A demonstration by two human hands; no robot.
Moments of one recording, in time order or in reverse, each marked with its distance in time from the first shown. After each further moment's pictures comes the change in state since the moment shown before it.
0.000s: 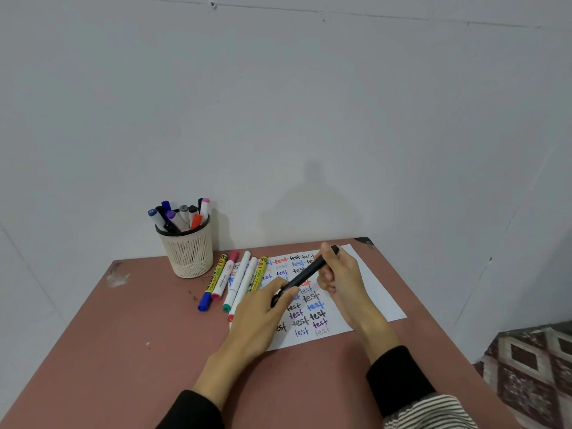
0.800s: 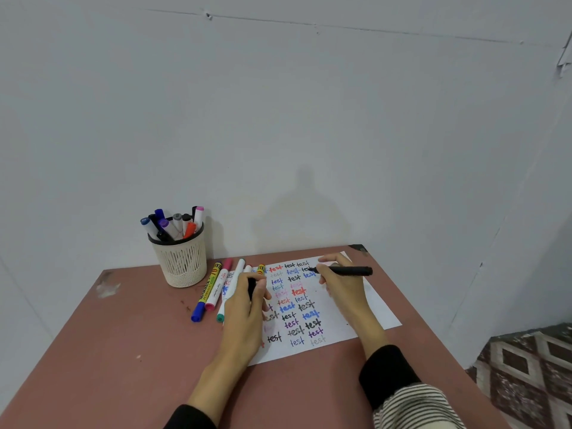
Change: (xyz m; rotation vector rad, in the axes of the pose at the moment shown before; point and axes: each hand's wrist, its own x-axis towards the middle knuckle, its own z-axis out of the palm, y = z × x) left_hand 0.006 -0.007 0.003 -0.364 0.306 -0.092; right_hand 0.024 0.022 -0.024 -0.362 0.201 -0.009
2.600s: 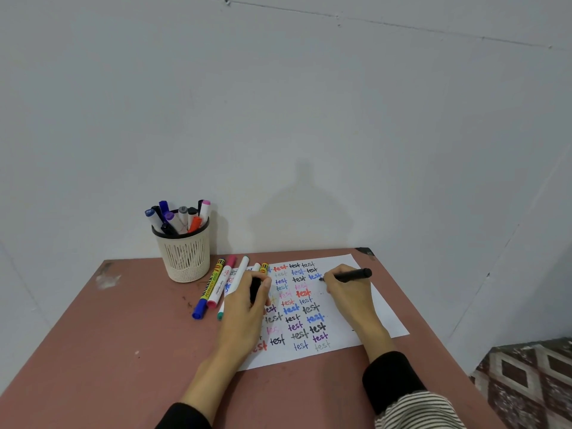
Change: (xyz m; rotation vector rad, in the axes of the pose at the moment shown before) left_hand 0.012 -0.015 -0.004 0.028 -0.028 0.004; right_hand 0.011 0.017 0.002 -0.210 0.037 -0.004
